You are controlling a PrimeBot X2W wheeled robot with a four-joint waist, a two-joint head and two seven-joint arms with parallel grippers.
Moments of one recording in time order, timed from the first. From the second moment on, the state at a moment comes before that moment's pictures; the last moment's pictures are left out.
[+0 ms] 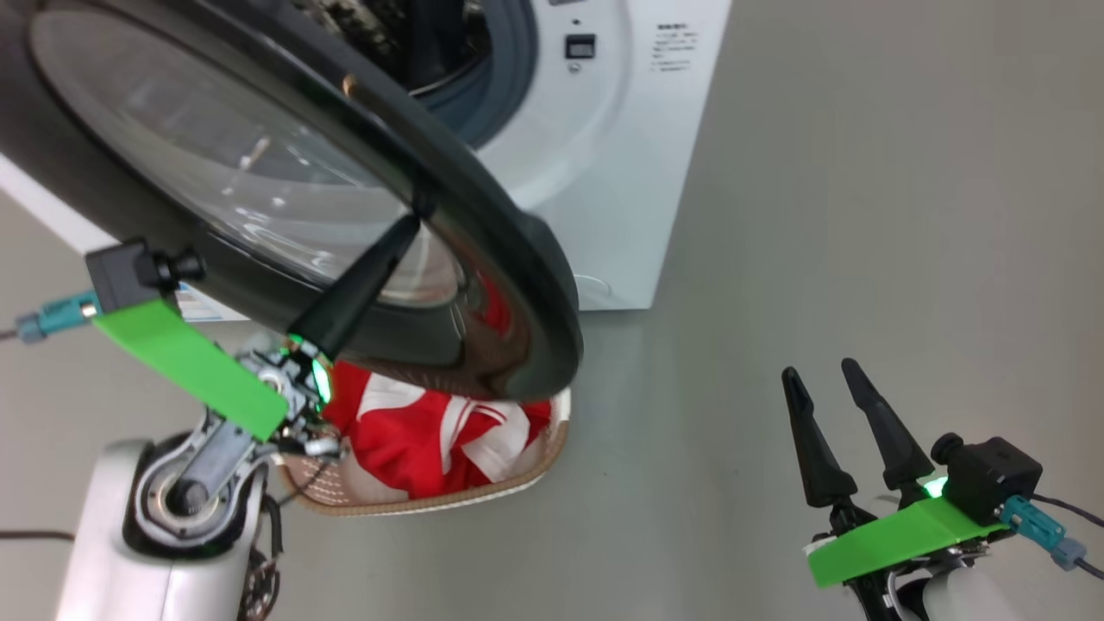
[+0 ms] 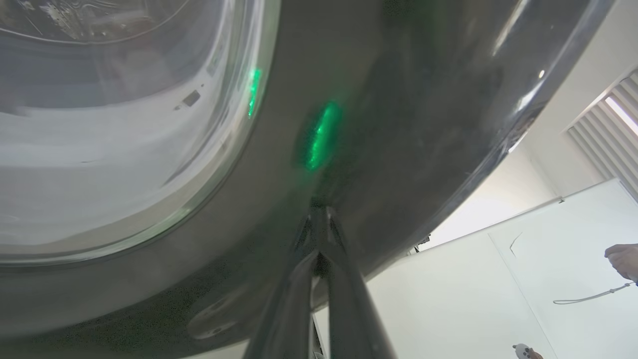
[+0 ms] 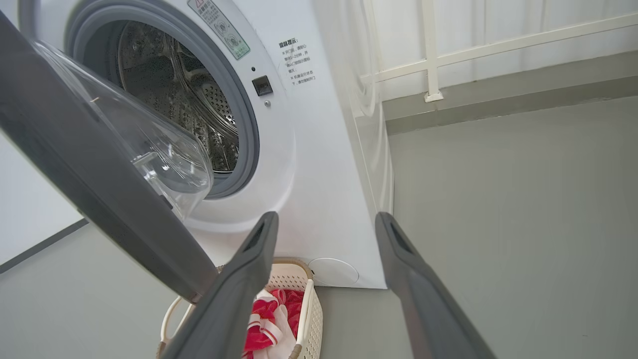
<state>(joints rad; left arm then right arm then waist) -0.48 0.08 -0.04 0.08 -1.47 -0.12 0.54 -0.09 -0.05 0.10 0.21 0.43 0.12 -0.26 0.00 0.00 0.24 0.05</state>
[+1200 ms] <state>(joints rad) -0.46 0.23 -0.23 0.23 -1.55 -0.12 0.14 -0.09 -0.05 0.07 0.21 0.43 0.12 -0.26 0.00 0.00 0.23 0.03</state>
